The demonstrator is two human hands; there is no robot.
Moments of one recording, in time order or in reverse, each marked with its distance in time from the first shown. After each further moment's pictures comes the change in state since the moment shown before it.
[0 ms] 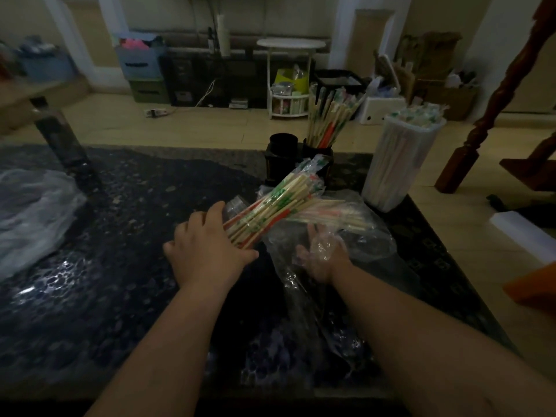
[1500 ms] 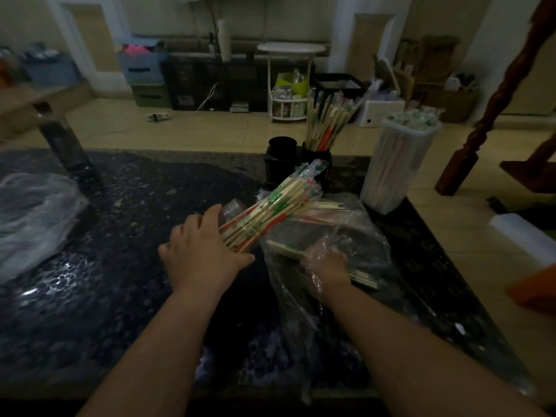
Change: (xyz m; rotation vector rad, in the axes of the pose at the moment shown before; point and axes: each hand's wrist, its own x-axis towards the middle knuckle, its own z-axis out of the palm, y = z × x) left_hand -0.004 -0.003 -0.009 0.003 -0.025 0.018; right_hand -0.022 -0.005 0.009 -0.217 0.069 -0.009
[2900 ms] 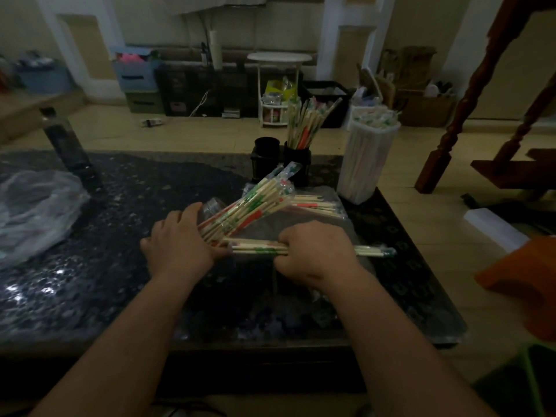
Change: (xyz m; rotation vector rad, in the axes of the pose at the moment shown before) left_hand -0.042 -0.013 -0.021 0.025 0.000 0.005; right_hand -0.148 -0.014 -0.145 0.138 0.142 -0.282
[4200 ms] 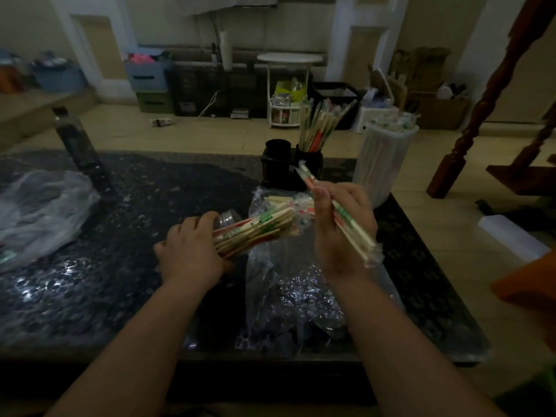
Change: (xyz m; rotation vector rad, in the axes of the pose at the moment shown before) left_hand 0.008 -0.007 0.013 0.058 -0.003 0.074; right_hand 0.034 0.008 0.028 0.774 1.141 0.008
